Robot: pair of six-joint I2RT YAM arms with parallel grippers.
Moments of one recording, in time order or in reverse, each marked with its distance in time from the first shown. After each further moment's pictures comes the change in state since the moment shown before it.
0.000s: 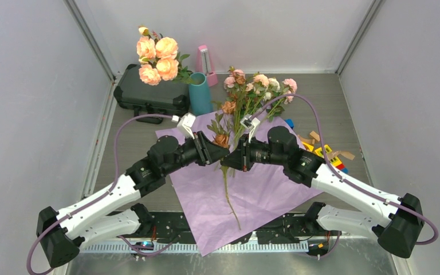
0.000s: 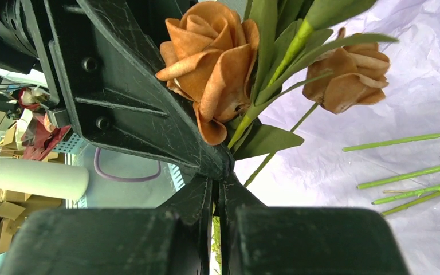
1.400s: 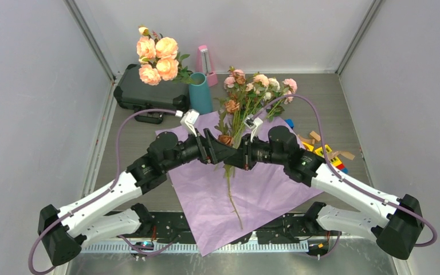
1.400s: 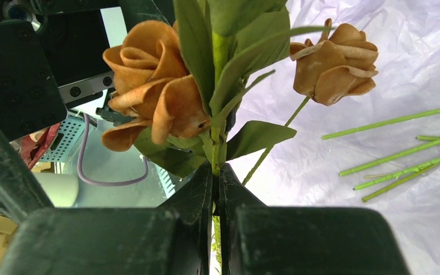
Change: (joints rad) left arm 0.004 0.042 0.041 0.064 0.104 0.052; right arm -0.044 -0.003 -0.024 -0.033 0.019 -0.002
